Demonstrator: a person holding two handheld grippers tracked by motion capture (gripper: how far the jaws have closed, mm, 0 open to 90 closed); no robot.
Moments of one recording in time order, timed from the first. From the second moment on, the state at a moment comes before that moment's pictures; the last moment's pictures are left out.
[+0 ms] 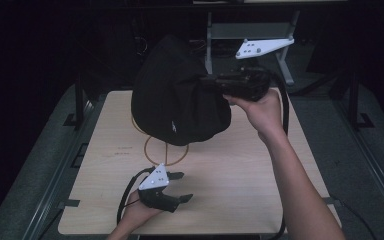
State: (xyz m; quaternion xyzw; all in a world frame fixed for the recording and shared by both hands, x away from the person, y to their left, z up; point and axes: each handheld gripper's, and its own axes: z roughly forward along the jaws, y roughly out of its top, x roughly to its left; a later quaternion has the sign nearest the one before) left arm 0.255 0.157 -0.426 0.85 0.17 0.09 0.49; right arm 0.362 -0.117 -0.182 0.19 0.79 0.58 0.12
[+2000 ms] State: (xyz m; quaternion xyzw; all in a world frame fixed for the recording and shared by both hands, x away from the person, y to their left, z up) left arm 0.249 0.141 -0.427 0.87 0.12 0.10 0.47; right arm 0.467 0.026 -0.205 0.20 0.85 0.47 0.12
